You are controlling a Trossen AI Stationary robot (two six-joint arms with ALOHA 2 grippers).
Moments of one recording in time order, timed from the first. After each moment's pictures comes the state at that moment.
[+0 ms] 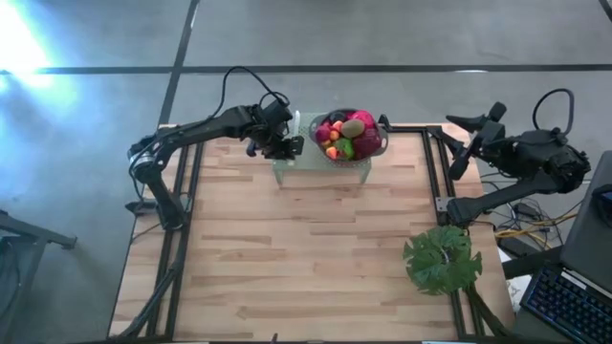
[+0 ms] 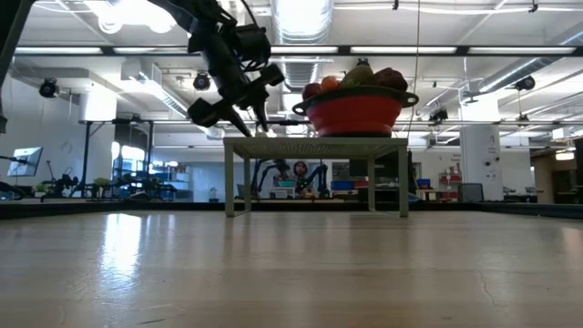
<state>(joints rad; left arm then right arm) 0.52 1.68 1.45 -0.83 0.23 -0.89 0.24 0.59 1.21 -0.81 0.92 -0.11</state>
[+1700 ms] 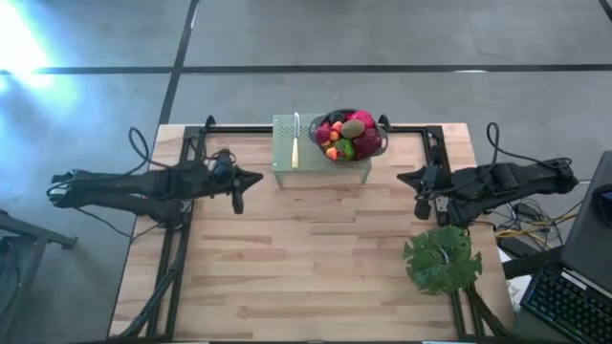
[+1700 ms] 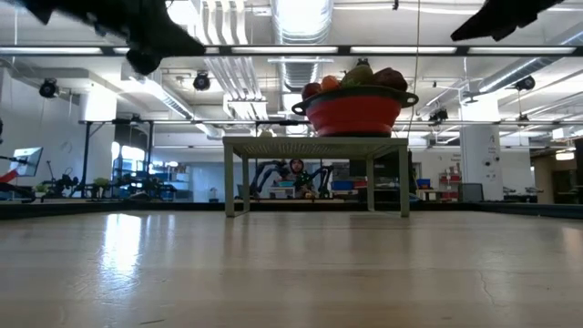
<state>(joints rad) 0.04 0.72 0.59 -0.07 -0.28 -0.24 0.24 0.57 0.76 -0.67 0.59 0.07</state>
